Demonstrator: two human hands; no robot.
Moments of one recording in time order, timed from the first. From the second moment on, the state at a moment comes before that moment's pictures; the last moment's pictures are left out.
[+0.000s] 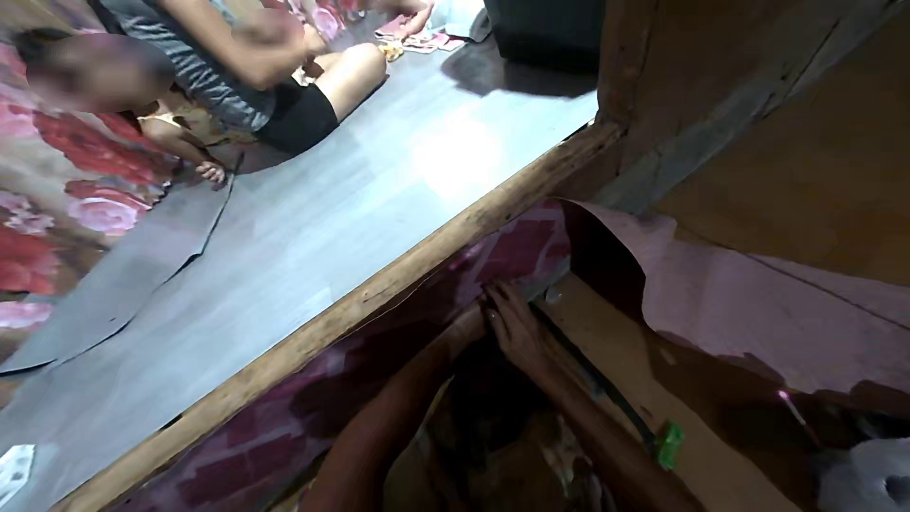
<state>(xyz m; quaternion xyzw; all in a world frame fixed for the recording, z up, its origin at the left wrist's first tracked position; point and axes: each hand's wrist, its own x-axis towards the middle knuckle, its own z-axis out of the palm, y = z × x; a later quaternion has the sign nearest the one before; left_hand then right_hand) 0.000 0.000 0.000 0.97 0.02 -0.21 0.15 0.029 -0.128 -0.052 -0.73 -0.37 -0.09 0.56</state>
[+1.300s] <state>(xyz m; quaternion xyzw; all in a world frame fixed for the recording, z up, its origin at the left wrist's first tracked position) 0.024 0.002 -0.027 0.95 -0.18 -0.19 -0.16 0.028 -0.114 -0.089 -0.77 -0.17 0.05 0.61</state>
